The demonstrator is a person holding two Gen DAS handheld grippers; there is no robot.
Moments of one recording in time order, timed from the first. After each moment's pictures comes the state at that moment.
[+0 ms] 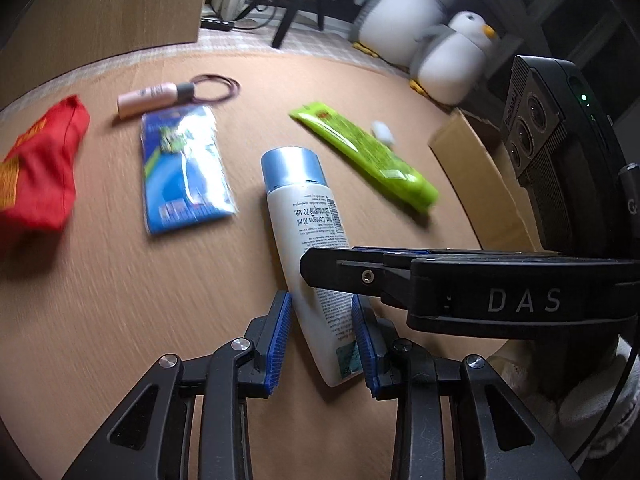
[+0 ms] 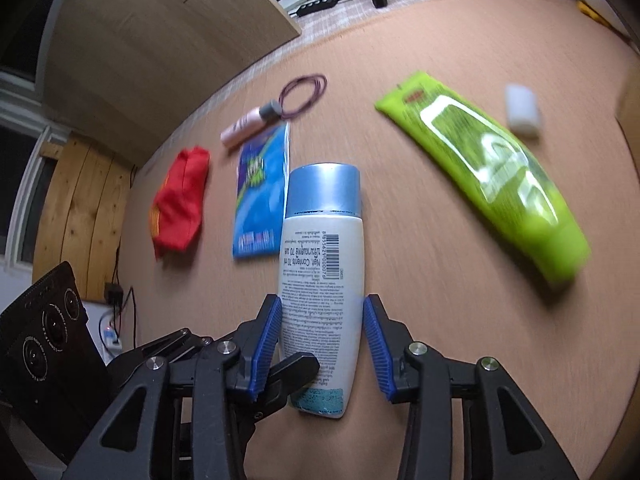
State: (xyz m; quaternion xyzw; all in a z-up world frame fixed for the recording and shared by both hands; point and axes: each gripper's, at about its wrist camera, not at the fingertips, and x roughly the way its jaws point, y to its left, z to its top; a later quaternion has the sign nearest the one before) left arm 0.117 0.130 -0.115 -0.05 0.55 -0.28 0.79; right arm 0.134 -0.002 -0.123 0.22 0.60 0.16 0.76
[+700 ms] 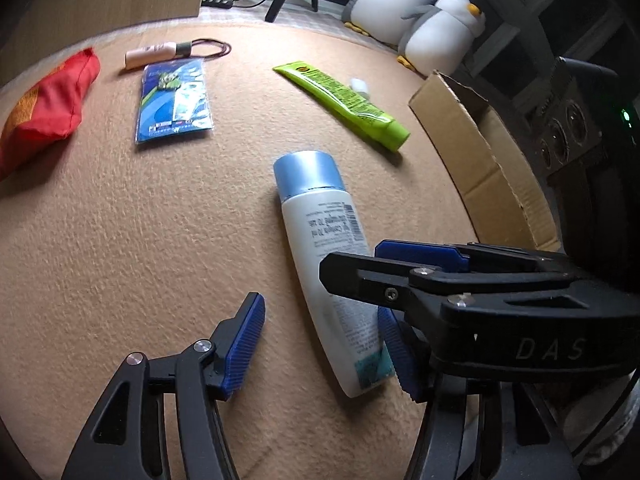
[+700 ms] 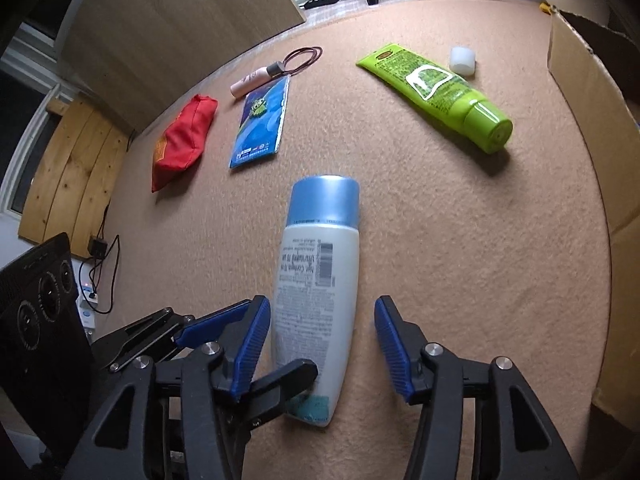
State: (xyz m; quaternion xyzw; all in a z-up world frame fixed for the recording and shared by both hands) left arm 0.059 0.128 -0.115 -0.07 0.57 -0.27 0.78; right arm 0.068 -0.004 -0.116 0.16 0.59 0.14 0.78
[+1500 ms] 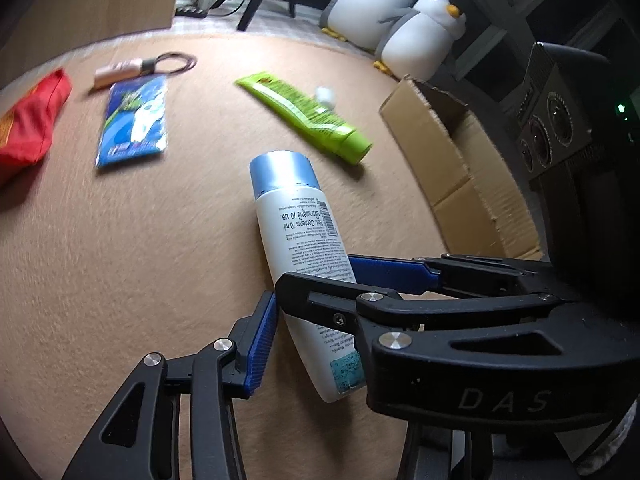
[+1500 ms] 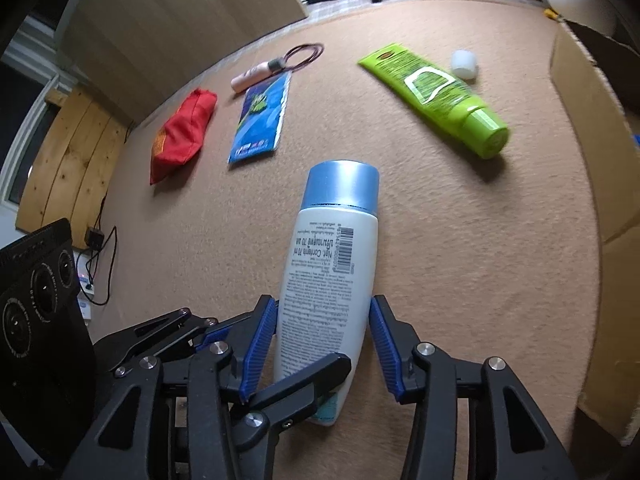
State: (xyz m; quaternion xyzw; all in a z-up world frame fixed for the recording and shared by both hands) left arm 0.060 0.090 -0.094 -0.07 0.55 -0.29 0.78; right arm 0.067 -0.016 -0.104 0.16 0.59 0.15 0.77
